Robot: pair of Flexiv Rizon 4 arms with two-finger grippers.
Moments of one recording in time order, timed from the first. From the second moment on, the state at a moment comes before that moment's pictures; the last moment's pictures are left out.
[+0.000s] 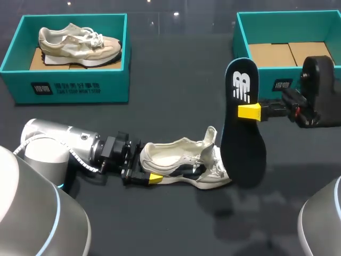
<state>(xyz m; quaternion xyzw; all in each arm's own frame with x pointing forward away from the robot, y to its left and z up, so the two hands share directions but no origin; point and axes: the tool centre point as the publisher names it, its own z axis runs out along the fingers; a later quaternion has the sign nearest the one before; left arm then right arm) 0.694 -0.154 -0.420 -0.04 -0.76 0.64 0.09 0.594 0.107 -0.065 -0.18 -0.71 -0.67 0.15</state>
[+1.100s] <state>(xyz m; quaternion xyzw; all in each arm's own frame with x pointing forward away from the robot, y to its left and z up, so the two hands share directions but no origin) 0.696 -0.152 -0.421 -0.04 -0.77 0.63 0.08 0.582 0.097 -0.057 -0.12 -0.71 -0.66 0.20</state>
